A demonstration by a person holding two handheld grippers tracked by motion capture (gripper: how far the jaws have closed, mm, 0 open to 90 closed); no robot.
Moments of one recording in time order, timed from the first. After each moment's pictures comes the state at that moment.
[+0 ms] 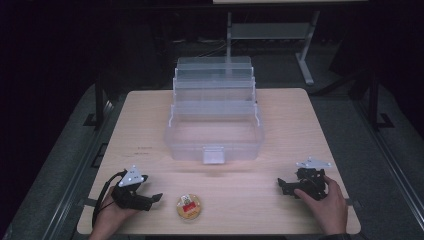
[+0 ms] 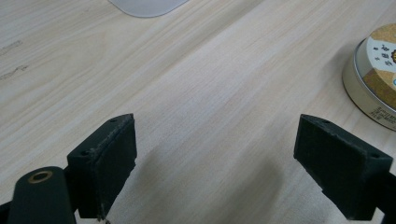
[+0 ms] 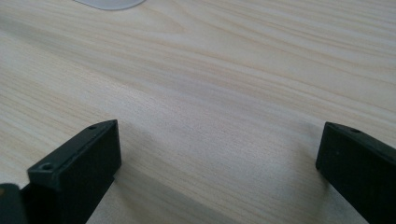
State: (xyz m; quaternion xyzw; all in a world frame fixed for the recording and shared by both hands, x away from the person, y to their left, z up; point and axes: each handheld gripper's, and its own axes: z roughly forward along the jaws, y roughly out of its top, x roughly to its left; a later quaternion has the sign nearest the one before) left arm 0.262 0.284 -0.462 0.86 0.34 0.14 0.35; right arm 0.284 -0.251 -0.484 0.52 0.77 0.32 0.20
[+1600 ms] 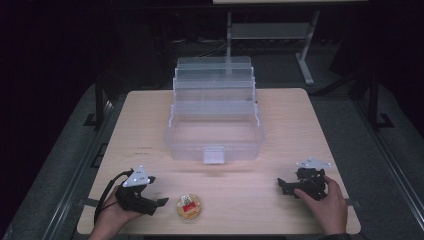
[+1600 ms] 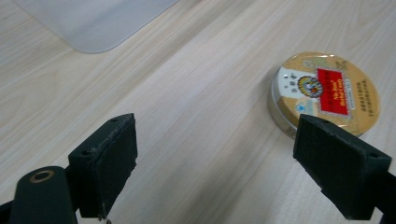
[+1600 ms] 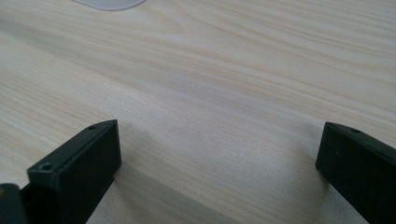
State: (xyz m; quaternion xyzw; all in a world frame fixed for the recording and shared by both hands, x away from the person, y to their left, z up) left arm 0.251 0.260 -0.432 0.88 0.30 0.11 0.36; right arm 0.284 -0.251 -0.484 0.52 0.77 0.32 0.20
